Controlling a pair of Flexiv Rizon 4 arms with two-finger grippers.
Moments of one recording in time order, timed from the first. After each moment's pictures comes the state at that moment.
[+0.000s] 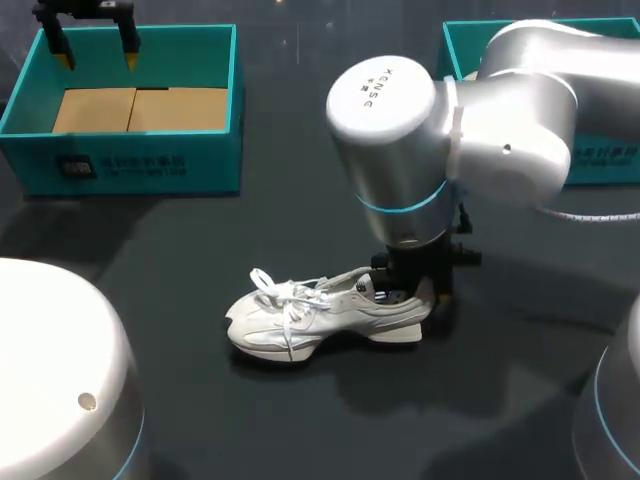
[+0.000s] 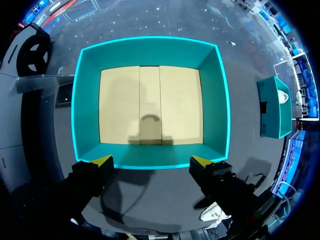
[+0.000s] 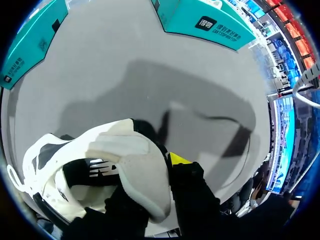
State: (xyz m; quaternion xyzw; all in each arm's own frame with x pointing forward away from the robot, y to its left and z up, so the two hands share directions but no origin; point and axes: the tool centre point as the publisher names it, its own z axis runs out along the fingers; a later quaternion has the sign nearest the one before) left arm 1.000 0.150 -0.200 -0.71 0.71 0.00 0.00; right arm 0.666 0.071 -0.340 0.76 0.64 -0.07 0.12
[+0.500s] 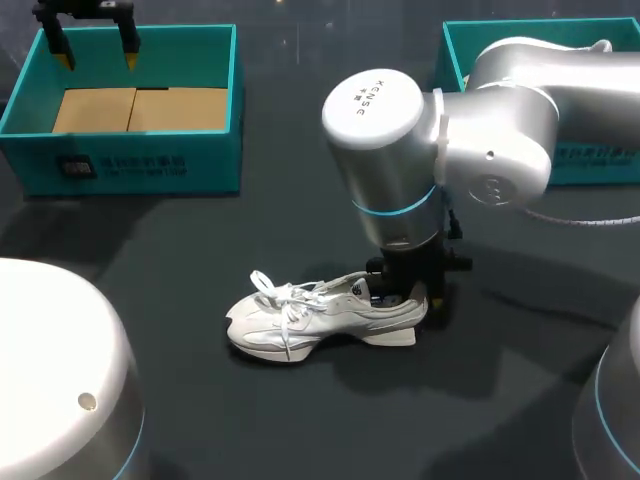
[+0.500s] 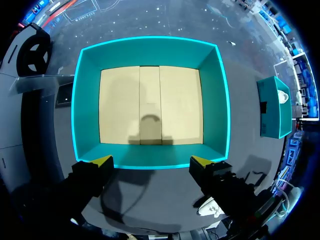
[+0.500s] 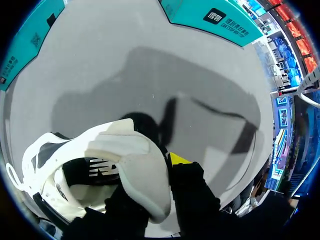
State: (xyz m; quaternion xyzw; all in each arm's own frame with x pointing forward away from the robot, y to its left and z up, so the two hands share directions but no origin) left arm 1.000 0.150 -0.200 -0.71 0.71 0.00 0.00; right arm 0.676 0.075 -0.368 0.76 0.63 -0.08 0.11
